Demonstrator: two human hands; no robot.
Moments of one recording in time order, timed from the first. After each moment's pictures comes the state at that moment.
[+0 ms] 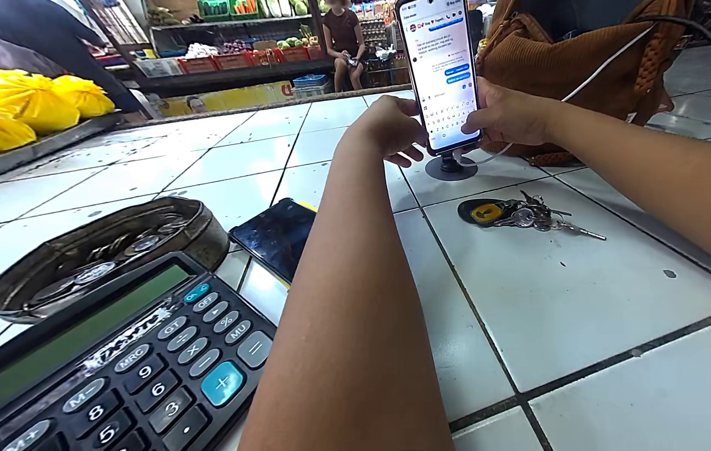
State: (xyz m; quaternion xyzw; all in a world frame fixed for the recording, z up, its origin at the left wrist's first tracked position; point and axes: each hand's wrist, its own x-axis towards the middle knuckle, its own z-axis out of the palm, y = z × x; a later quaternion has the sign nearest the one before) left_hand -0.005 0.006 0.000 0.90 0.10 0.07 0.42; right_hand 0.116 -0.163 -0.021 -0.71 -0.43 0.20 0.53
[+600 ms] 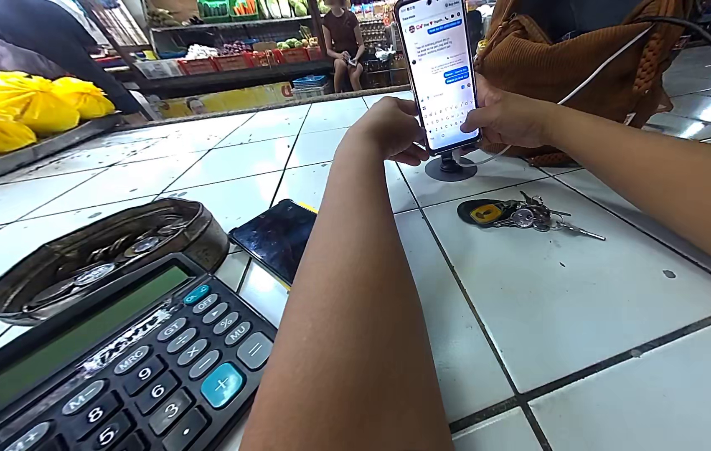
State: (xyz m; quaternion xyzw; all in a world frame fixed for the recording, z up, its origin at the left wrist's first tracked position) left_hand -0.003 0.004 -0.001 0.88 0.10 0.07 0.46; right_hand 0.117 -0.161 -0.022 -0.70 -0.43 0.20 0.53
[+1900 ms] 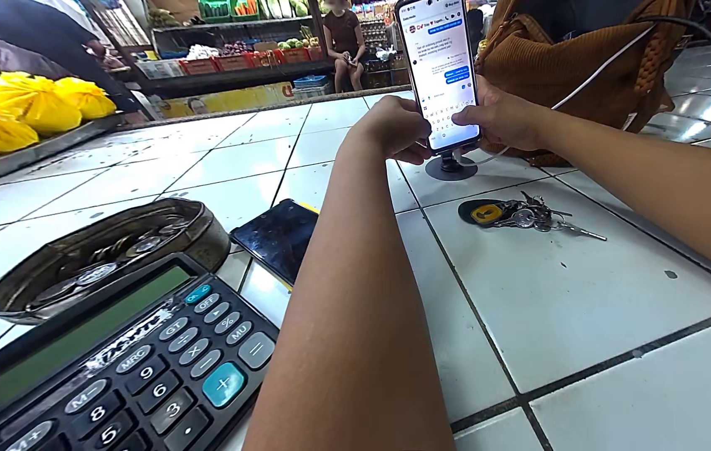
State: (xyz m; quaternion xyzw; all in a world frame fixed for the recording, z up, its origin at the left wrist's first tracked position) left_hand -0.002 0.003 -0.001 0.87 0.10 0.07 0.48; right_hand 0.116 -0.155 -0.027 -0.71 -0.40 0.17 0.56
